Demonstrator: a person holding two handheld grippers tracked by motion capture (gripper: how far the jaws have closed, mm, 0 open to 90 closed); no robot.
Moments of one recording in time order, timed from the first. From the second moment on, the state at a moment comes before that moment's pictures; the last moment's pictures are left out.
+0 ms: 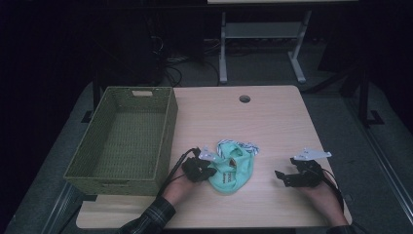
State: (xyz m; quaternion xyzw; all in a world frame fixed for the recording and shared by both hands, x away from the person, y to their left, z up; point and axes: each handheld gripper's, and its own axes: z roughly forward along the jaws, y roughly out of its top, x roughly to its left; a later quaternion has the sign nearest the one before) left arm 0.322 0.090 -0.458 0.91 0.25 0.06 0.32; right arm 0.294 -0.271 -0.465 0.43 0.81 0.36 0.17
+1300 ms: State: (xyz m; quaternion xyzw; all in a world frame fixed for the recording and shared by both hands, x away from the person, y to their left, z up) left arm 0.323 0.088 -0.457 0.91 0.25 0.06 0.31; right arm 0.378 -0.201 -0.456 0.40 0.82 0.38 0.13
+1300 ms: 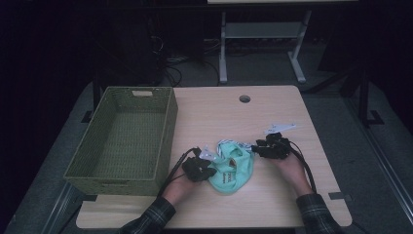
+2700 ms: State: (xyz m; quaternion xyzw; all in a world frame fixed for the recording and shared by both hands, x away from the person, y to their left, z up) left arm 0.322 0.088 -0.457 0.91 0.25 0.06 0.31; right arm 0.374 -0.231 -0.455 0.43 0.82 0.35 0.16
